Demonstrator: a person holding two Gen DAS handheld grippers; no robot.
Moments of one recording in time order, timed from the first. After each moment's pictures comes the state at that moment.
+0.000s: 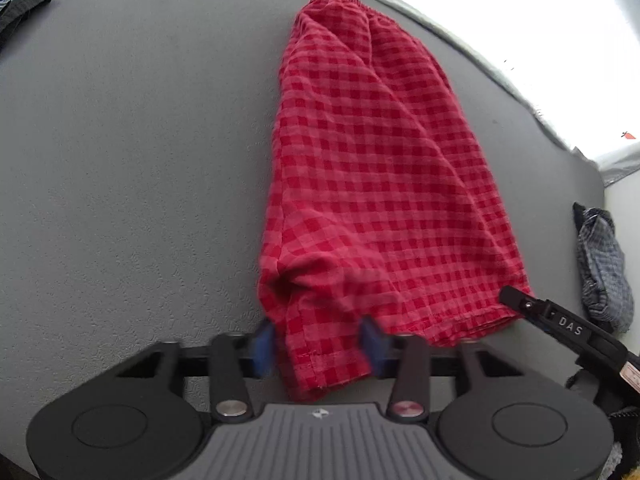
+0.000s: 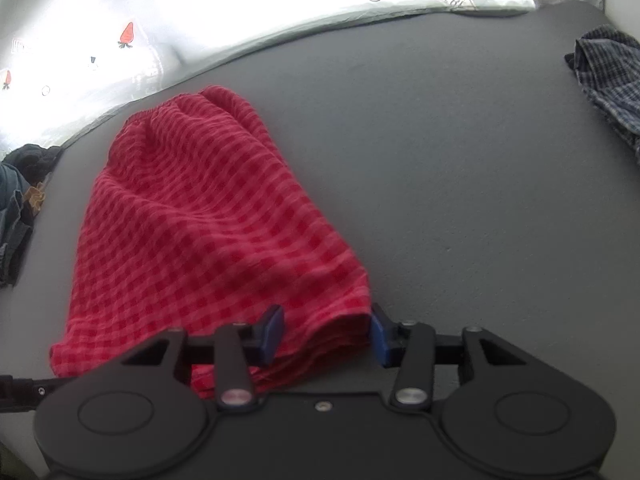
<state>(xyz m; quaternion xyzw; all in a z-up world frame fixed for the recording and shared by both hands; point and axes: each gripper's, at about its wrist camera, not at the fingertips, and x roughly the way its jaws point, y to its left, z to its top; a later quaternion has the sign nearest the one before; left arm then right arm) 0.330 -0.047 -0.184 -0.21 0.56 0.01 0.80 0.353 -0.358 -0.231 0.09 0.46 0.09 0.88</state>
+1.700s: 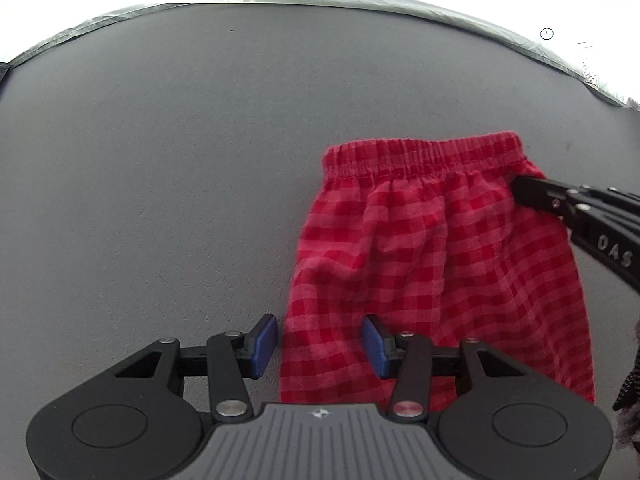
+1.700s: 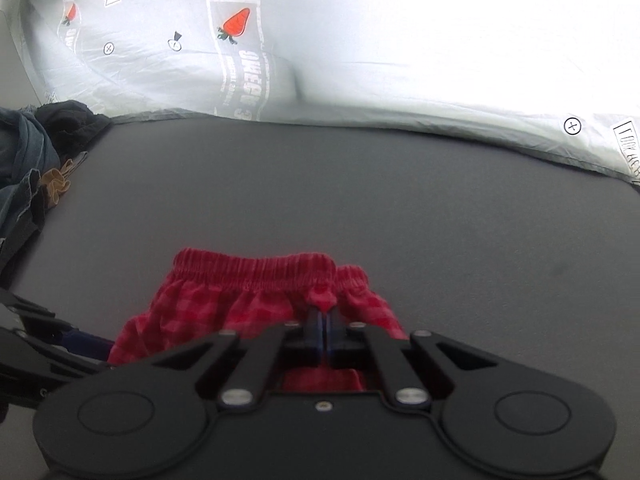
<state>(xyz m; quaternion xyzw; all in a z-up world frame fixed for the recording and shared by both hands) 0.525 -0.005 -0.191 -0.05 0.60 -0.02 0.80 0.540 -0.232 -0.180 -0.02 0.41 0.20 0.89</state>
